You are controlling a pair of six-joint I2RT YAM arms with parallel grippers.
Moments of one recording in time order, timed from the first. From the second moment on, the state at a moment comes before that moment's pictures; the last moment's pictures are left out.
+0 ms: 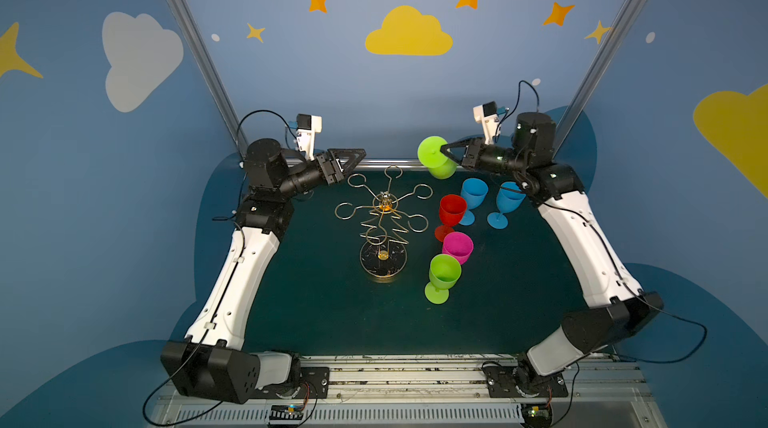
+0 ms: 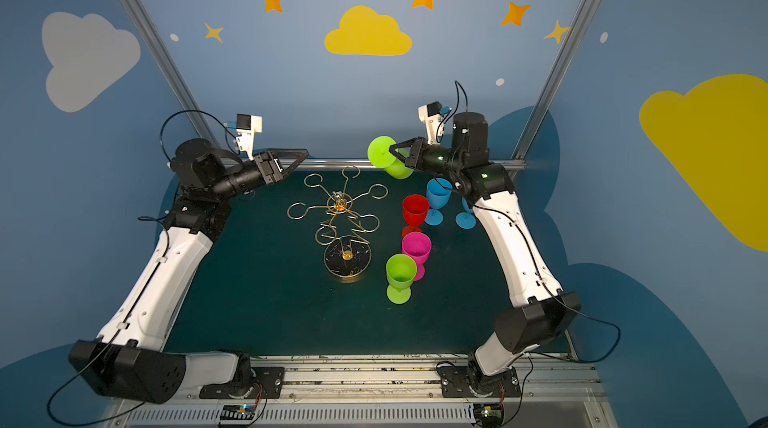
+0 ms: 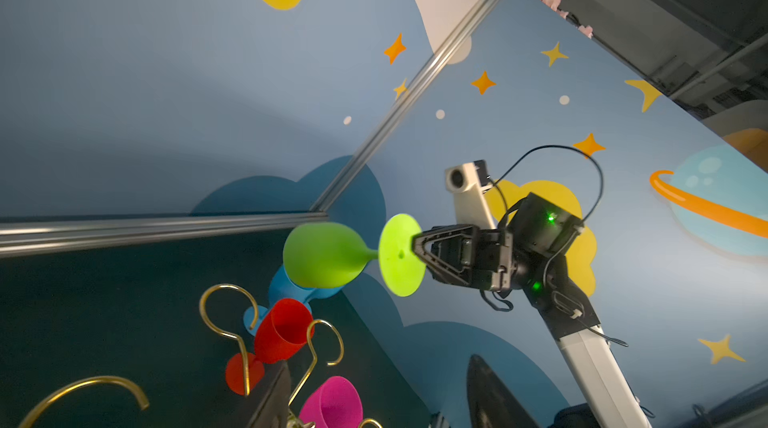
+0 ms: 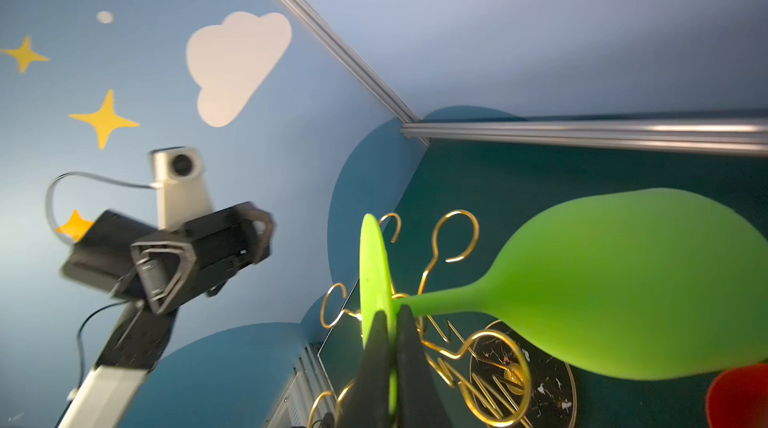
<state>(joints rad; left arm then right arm) -0.14 1.36 1.46 -0.05 0.90 -0.79 0.35 1.56 1.89 -0.54 -0.70 0.56</state>
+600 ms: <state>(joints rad) -0.33 1.47 1.54 0.18 1.06 -1.00 0.53 1.54 2.08 -0.80 -0.70 0.35</state>
